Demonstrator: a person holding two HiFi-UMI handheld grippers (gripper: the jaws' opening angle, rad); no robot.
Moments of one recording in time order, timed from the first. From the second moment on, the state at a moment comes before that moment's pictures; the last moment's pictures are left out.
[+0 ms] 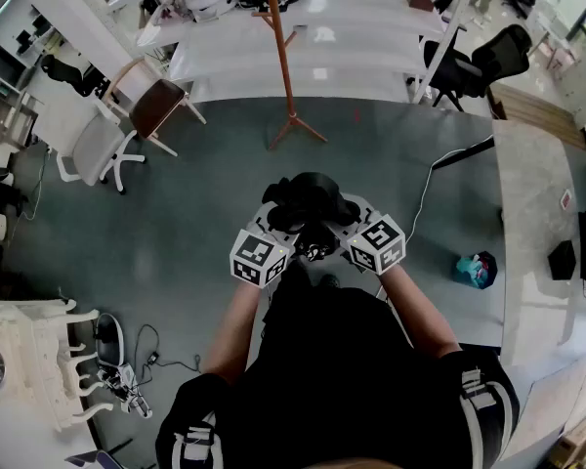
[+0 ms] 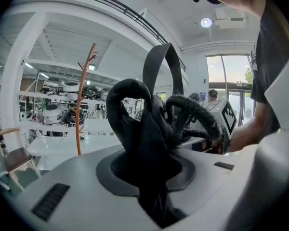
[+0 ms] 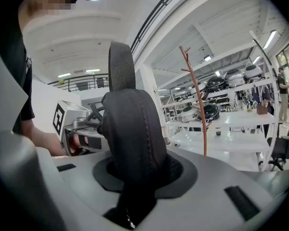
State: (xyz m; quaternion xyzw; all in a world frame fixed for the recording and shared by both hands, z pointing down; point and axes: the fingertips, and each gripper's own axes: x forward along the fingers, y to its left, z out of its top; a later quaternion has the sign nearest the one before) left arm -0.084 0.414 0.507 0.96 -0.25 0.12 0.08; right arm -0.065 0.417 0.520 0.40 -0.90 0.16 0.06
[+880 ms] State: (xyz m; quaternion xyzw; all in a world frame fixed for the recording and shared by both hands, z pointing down) left arm -0.097 0.385 0.517 0.96 -0.23 0.13 0.09; right arm -0.078 0.390 0.531 0.42 -0.89 0.17 0.07
